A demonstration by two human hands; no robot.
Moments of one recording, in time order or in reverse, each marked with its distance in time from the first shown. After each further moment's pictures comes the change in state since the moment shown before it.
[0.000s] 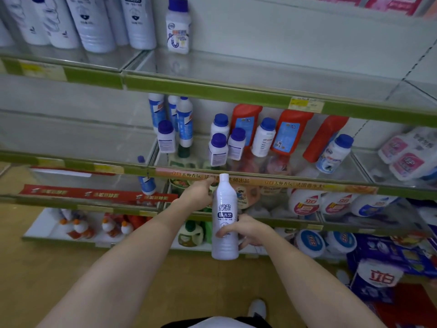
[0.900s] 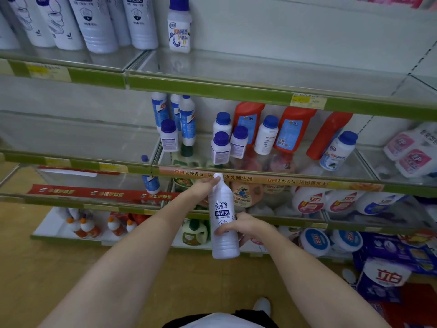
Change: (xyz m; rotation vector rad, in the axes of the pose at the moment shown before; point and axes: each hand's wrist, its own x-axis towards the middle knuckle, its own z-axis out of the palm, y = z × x) left_hand 0.001 0.002 -0.001 -0.799 -0.124 -0.358; right_hand -0.011 -0.010 0.007 -0.070 -0.031 -0.056
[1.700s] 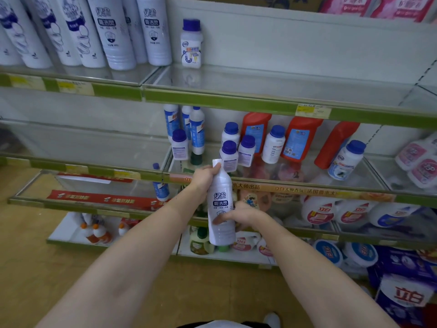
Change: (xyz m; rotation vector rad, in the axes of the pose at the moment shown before) left_hand -0.026 0.048 -0.013 -0.411 0.178 0.162; right_hand 0.003 -0.051 -0.003 -0.037 0.027 -0.150
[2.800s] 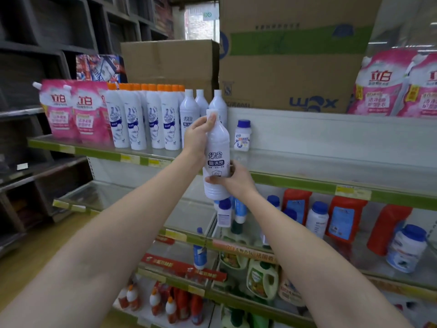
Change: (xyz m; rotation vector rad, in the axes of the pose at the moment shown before) left_hand -0.102 0.274 -0.094 -0.319 0.091 0.770; right_hand -0.043 -0.272 0.002 0.062 0.441 -0.809
